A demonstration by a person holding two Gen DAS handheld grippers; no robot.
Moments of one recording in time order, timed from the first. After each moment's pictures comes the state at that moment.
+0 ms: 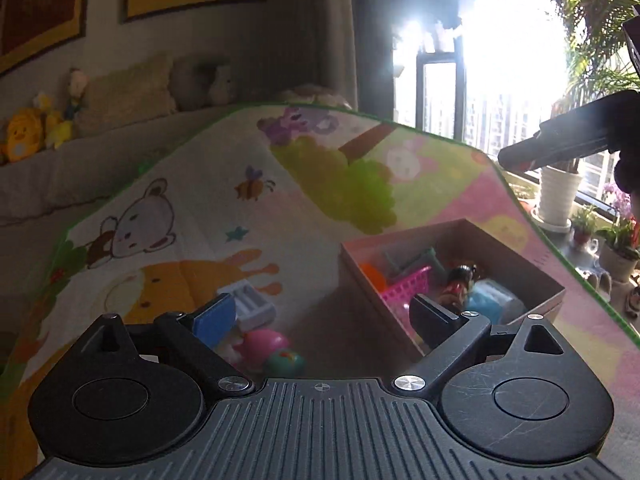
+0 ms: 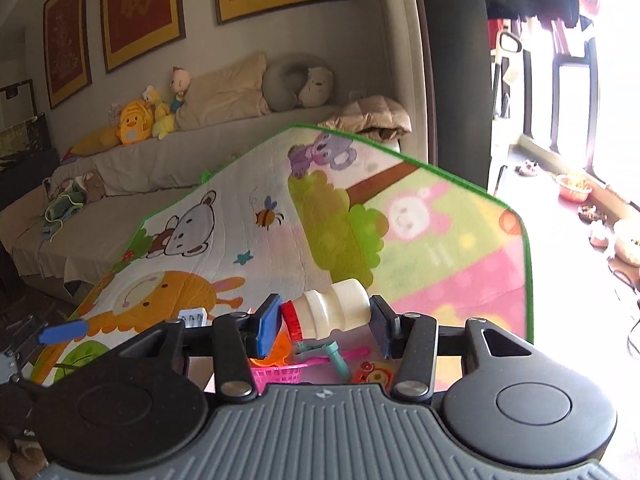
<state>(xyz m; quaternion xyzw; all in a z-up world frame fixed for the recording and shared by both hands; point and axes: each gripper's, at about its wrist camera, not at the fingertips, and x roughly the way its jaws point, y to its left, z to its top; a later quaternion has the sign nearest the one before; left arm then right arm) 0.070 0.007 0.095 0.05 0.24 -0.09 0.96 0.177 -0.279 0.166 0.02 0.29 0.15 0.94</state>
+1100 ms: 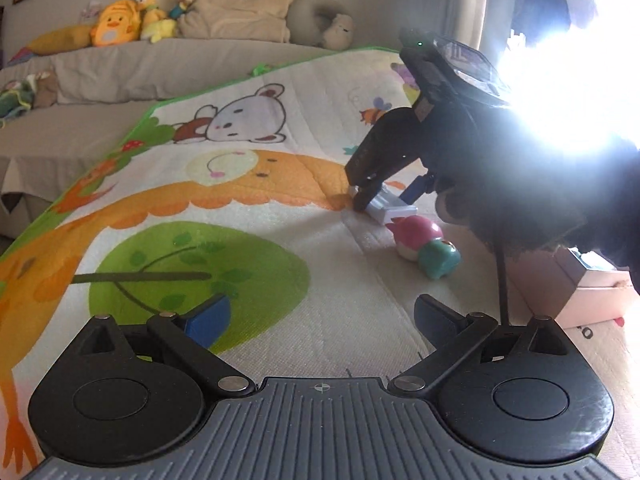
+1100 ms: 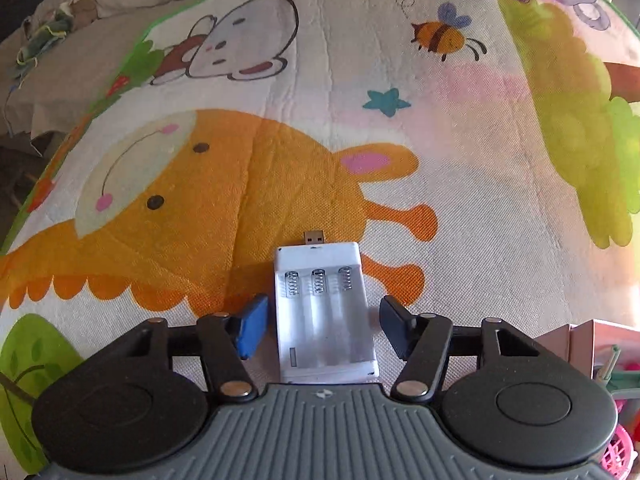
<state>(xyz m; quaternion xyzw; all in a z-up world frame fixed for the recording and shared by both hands) 0.044 0.124 0.016 -0.09 0.28 0.00 0.96 0.301 0.025 0.020 -0.11 0.48 0.18 0.85</state>
